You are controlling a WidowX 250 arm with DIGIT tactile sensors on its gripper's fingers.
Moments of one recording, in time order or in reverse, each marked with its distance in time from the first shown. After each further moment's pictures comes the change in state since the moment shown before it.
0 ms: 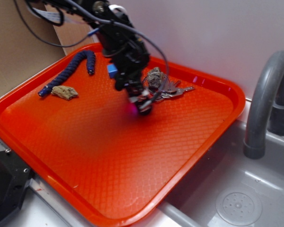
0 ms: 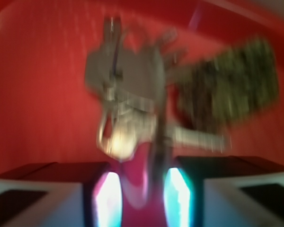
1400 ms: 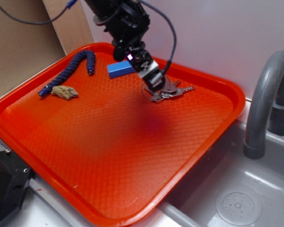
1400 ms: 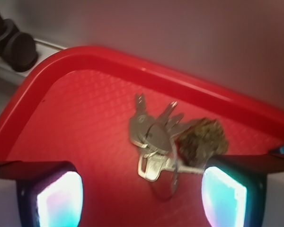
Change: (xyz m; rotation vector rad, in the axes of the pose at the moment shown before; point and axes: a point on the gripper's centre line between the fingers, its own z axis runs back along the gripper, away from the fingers) arm 0.040 -0.017 0.051 0.057 -0.181 0.005
